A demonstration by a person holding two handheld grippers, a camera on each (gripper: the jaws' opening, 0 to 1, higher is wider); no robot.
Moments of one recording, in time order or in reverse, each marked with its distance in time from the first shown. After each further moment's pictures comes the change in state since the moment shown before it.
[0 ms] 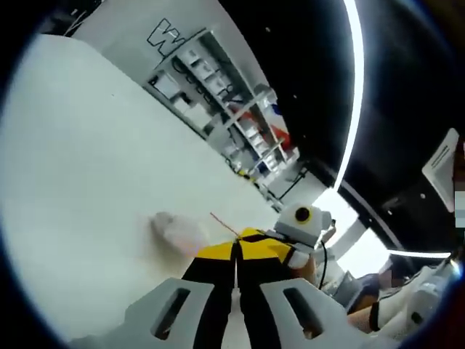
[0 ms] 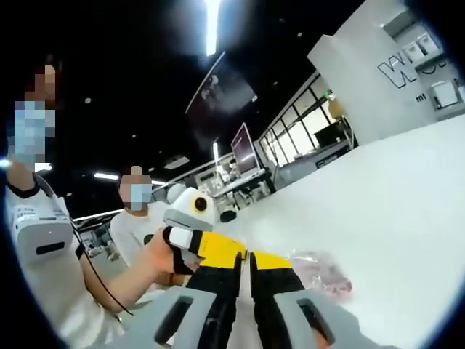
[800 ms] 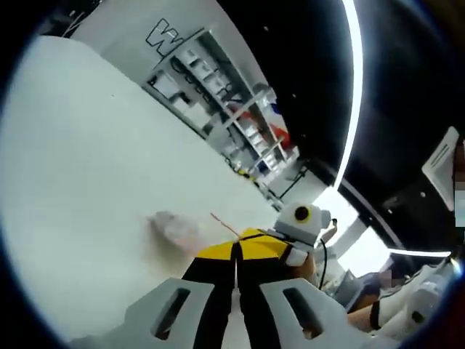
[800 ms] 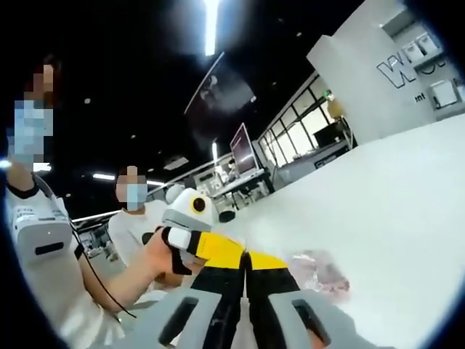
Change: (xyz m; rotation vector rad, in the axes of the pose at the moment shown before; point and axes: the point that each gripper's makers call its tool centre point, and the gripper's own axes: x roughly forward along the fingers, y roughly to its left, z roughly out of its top) left arm 0.001 0.001 -0.002 -0.006 -0.002 0.011; right arm -0.002 -0.004 -0.001 0.003 0.002 -0.018
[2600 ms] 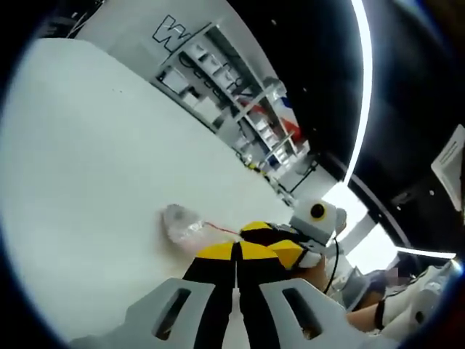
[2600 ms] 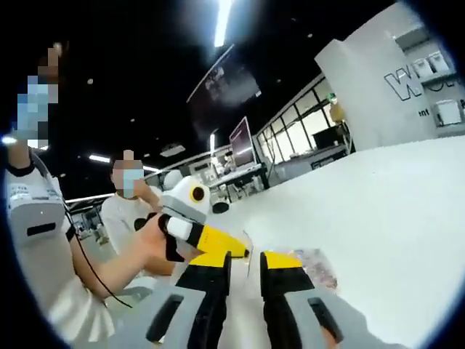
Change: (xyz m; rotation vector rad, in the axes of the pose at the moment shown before) left arm -0.004 0.007 -0.005 0.014 0.040 0.056; right arm -0.001 0.002 -0.006 -0.097 0.046 -0.034
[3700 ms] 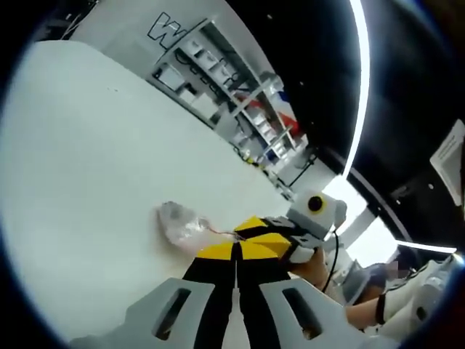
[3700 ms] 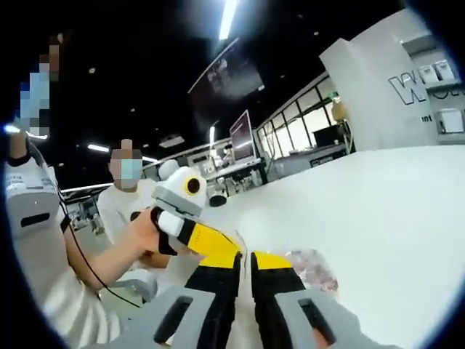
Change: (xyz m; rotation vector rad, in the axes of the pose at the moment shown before) left arm 0.000 -0.003 -0.005 0.024 0.029 -0.001; right arm 0.004 -0.002 -0.005 -0.045 0.034 -0.015
